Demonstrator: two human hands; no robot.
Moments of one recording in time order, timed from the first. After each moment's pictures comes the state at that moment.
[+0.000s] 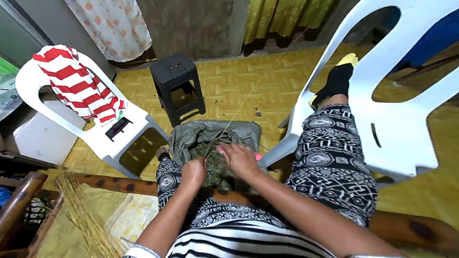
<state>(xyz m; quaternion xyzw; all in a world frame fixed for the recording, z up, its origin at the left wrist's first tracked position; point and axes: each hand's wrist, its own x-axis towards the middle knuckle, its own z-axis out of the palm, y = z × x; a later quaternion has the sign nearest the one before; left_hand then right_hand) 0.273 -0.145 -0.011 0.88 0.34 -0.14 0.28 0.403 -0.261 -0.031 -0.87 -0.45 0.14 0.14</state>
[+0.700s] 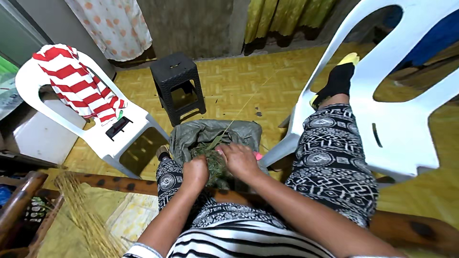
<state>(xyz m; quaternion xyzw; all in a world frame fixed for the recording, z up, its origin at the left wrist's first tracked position) 0.278 -0.153 -0.009 0.91 0.34 -0.14 0.21 0.398 -0.257 -0.024 -0.87 -0.46 0.15 0.10</state>
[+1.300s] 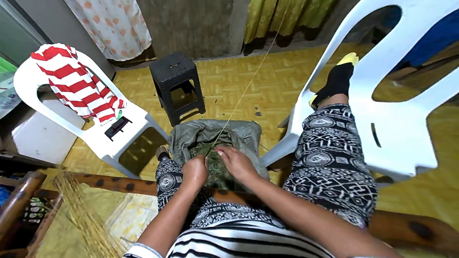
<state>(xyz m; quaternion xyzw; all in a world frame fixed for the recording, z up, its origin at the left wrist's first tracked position) 0.277 -0.148 -0.009 0.88 0.35 -0.10 0.30 0.392 -0.262 -0.020 -0.84 -0.39 0.27 0.26</state>
